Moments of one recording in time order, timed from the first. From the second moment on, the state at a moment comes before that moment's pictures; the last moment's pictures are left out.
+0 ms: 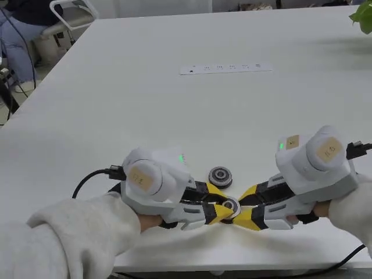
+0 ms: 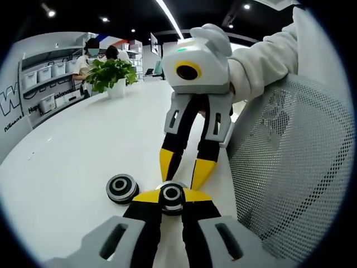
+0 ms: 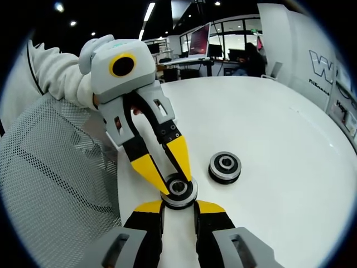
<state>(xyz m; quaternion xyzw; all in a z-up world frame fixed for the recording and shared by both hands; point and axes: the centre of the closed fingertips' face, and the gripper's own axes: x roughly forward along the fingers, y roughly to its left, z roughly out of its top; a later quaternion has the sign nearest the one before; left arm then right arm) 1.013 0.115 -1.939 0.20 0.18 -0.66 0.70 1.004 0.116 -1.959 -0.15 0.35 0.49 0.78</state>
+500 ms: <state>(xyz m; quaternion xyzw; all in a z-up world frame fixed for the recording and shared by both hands) 1.014 0.116 -1.939 0.19 0.18 -0.66 0.70 1.003 0.116 -1.959 -0.15 0.35 0.49 0.78</state>
